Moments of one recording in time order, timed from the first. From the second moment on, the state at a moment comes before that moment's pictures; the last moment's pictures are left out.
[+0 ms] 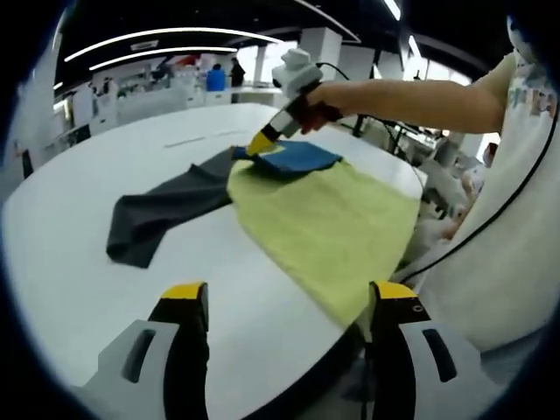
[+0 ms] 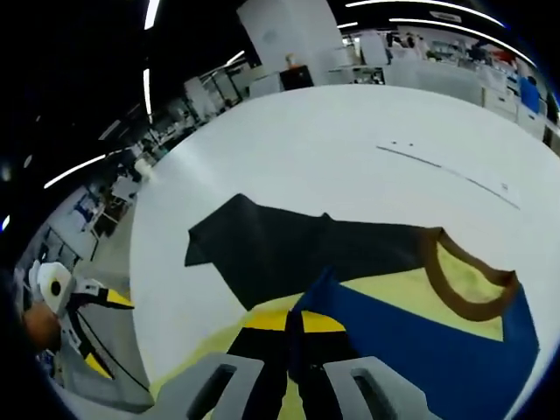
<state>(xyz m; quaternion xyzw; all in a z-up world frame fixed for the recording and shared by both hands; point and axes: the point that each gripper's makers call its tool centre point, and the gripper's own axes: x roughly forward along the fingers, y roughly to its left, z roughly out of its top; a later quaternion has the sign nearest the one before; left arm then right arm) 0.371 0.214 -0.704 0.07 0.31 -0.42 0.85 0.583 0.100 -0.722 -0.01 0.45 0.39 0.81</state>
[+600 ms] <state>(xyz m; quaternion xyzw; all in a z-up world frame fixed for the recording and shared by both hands) 0.374 0.217 -0.701 0.06 0.31 -0.41 0.85 0.584 0.120 -0.715 0.02 0.43 0.40 0.81</state>
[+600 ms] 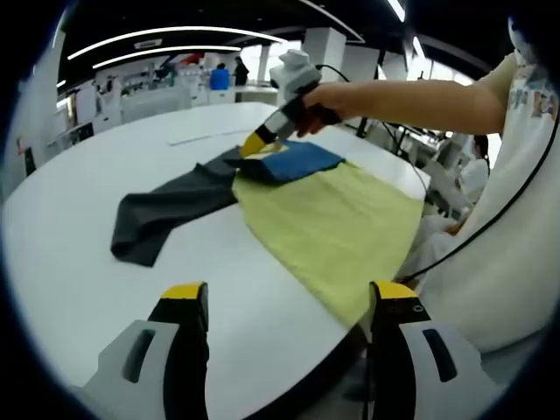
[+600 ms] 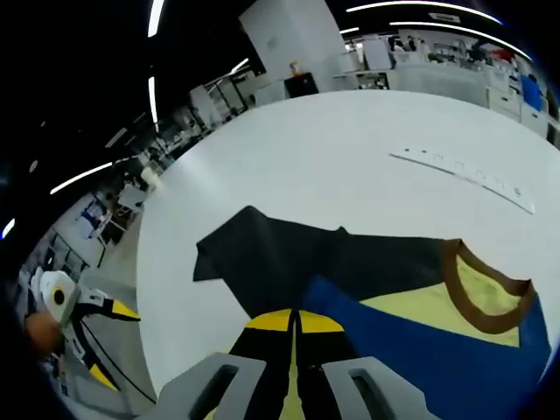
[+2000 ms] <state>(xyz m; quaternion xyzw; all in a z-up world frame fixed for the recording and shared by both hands) 0.387 0.203 -0.701 0.06 0.31 -0.41 0.86 0.568 0.038 -0.686 -0.04 0.34 0.38 0.86</state>
